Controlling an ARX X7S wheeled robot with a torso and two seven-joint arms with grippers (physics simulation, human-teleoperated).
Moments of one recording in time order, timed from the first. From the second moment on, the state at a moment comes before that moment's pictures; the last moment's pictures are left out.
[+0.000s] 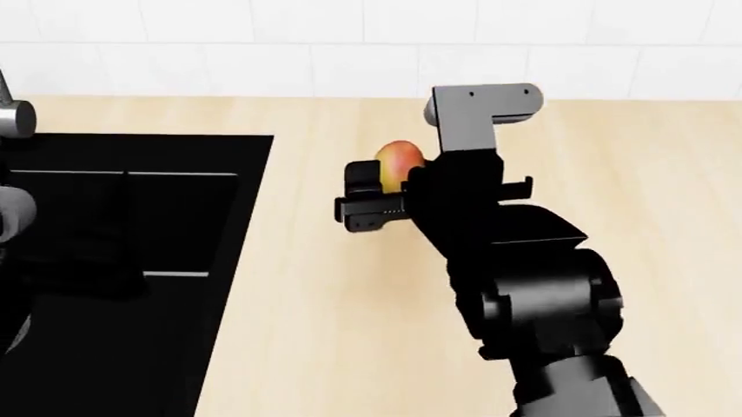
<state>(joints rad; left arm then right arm) -0.62 -0.63 0.33 0.52 -0.95 -0.65 -0.60 1.23 0.12 -0.52 0.93 0.64 0.51 -0.09</state>
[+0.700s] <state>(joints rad) -0.71 -0.62 0.47 0.64 -1.26 -0.77 -0.33 1.16 0.51 -0.35 -0.09 0.94 1.09 0.21</state>
